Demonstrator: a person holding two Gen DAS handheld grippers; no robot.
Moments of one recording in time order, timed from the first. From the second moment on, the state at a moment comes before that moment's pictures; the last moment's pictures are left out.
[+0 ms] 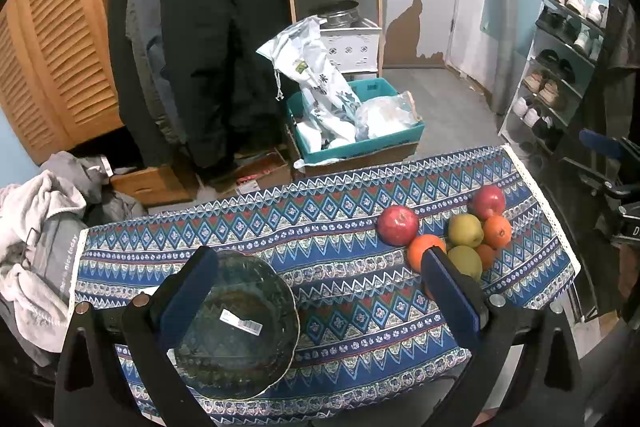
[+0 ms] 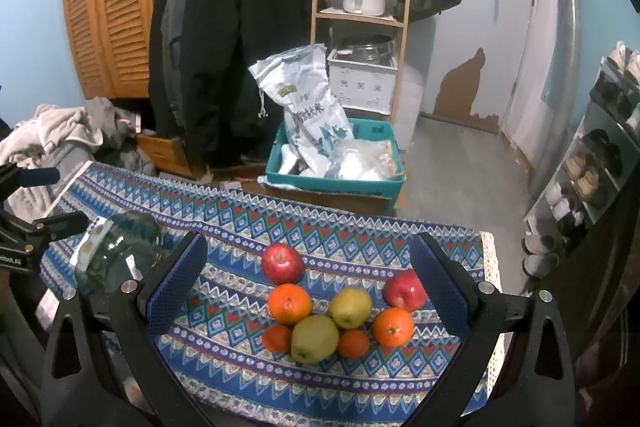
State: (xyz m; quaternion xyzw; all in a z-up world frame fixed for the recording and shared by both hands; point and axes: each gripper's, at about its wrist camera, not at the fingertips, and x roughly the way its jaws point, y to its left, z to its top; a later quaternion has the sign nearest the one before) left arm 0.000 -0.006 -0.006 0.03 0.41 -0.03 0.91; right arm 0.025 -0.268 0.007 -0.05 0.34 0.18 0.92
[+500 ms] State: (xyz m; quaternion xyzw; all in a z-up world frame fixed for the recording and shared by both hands) left arm 0.001 -0.011 -0.011 0.04 0.42 -0.03 0.90; right arm 0.023 -0.269 0.002 -0.05 0.35 0.18 0.92
